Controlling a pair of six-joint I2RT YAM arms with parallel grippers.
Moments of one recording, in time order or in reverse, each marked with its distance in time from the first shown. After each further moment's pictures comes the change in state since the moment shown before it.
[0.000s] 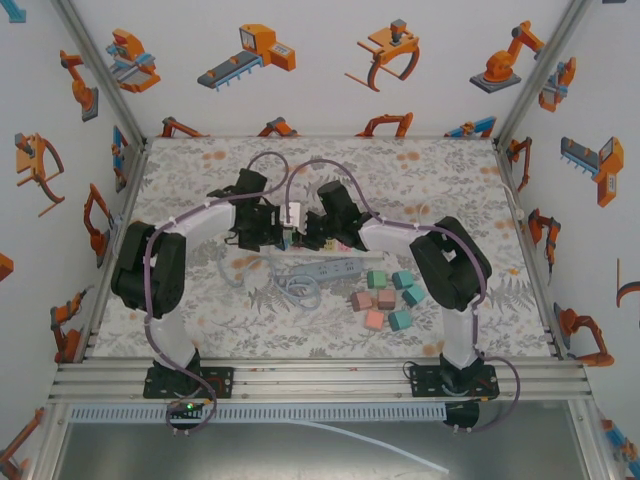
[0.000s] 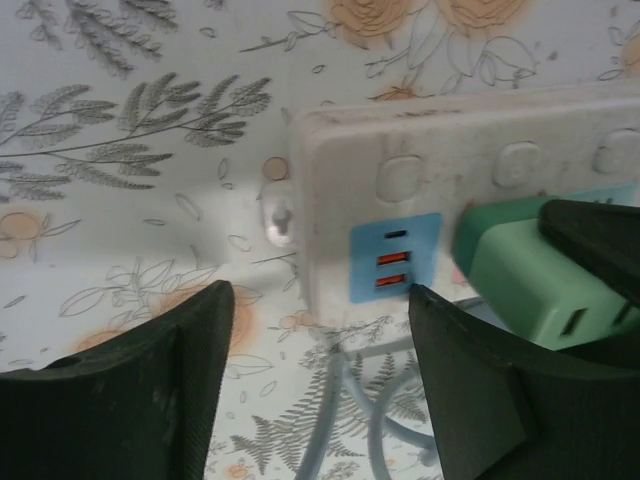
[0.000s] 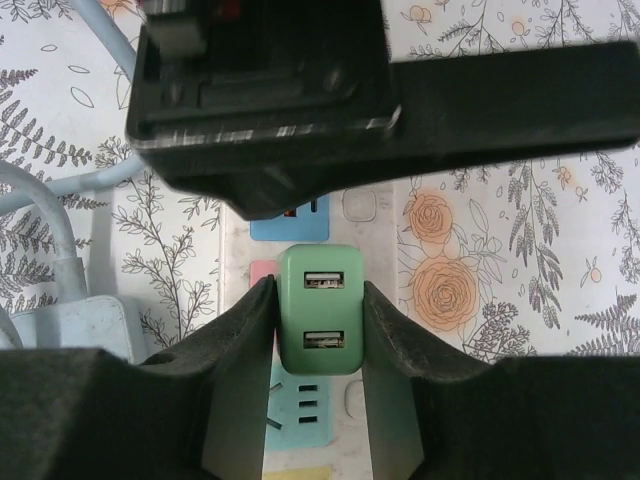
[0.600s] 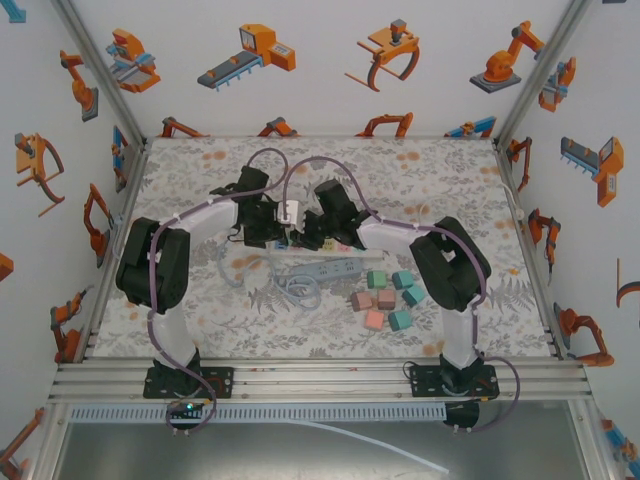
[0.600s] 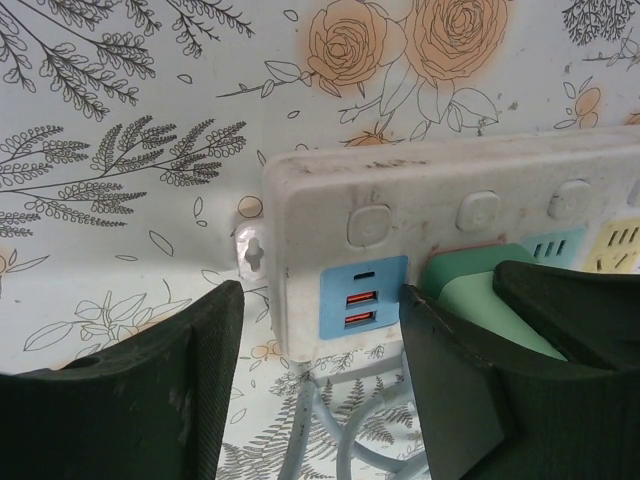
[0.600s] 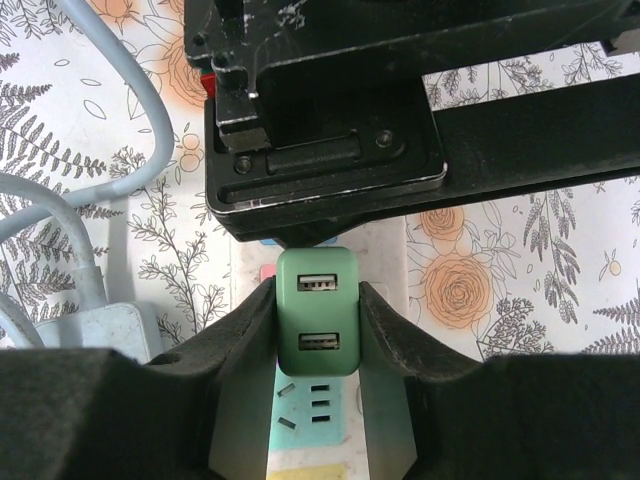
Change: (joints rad) left arm -0.003 0.038 0.027 0.035 0.026 -0.063; right arm 0.013 0.000 0.037 -0.061 0.023 0.050
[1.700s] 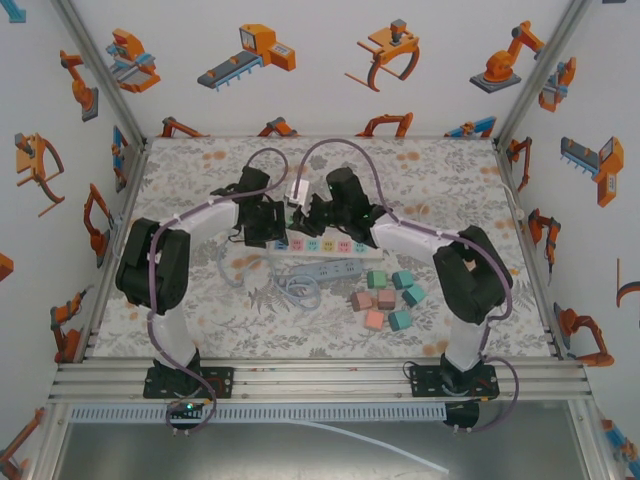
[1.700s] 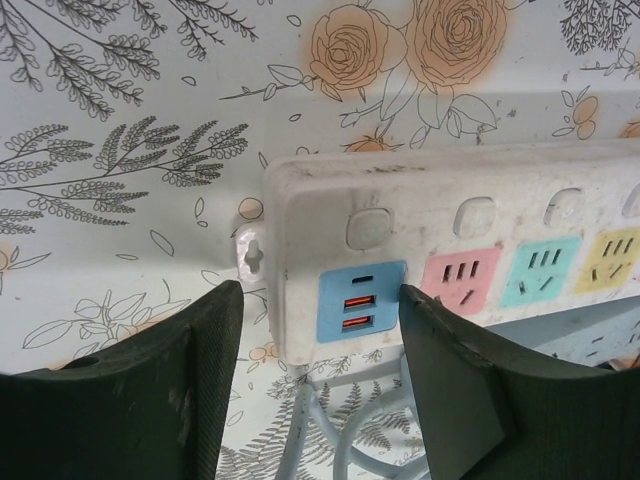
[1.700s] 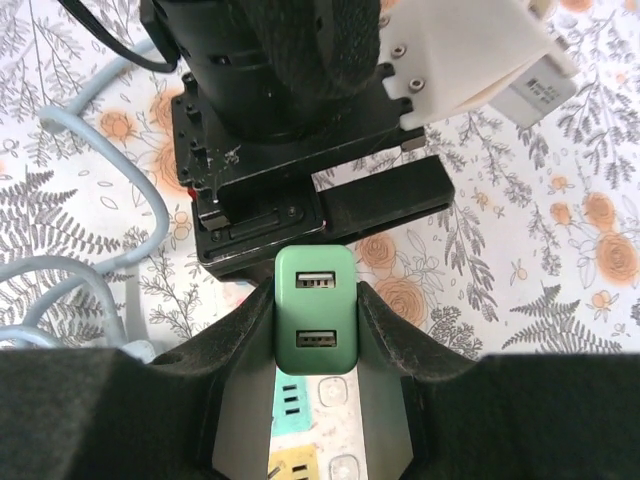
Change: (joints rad) left arm -0.006 -0.016 -0.014 0.017 -0.017 -0.016; right arm -0.020 -0.159 -0.055 0.132 -0.004 0.186
